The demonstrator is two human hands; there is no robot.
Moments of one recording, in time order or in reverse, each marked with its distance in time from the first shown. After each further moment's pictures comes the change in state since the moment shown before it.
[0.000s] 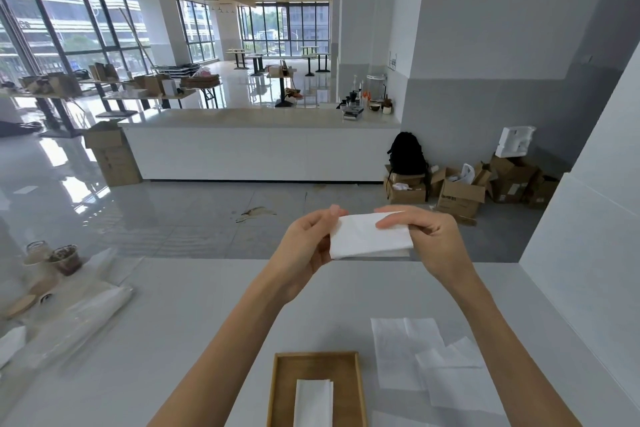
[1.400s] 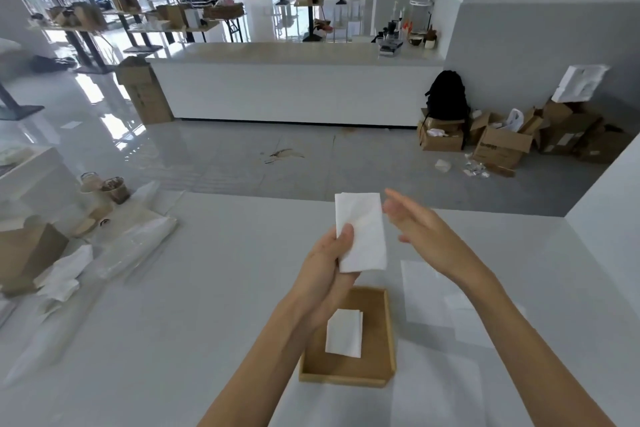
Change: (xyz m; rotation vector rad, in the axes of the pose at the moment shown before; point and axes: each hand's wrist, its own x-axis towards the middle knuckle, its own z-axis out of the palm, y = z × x) left_hand -0.074 -0.073 -0.026 -0.362 0.084 -0.116; right_hand -0.040 0.009 0.076 -0.098 -0.347 0.571
